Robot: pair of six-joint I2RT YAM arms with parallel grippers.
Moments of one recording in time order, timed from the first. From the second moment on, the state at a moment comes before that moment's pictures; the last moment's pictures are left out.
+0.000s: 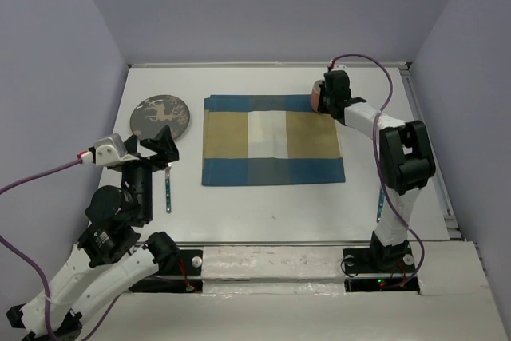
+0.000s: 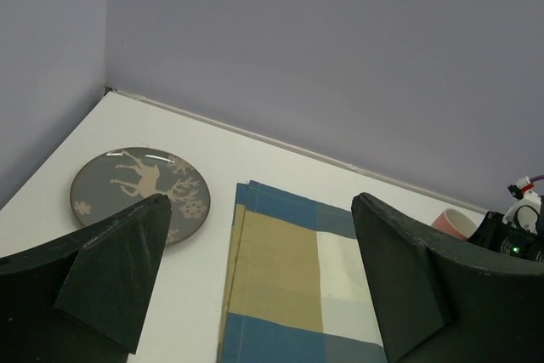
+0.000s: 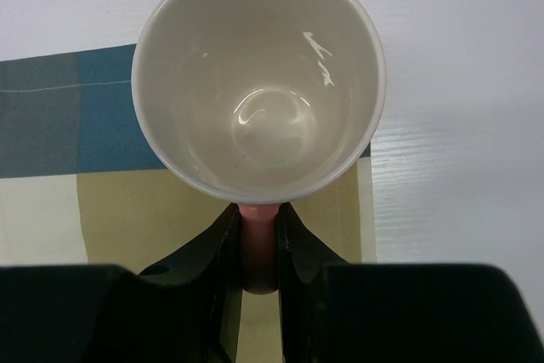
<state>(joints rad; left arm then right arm) -0.81 0.35 0.73 -0.09 -0.90 -0.14 0.27 1.94 1.38 -0.08 0.24 0.26</state>
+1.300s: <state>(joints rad) 0.21 1.01 0.79 -0.14 -0.11 -0.59 0.65 1.26 0.89 0.06 0.04 0.49</state>
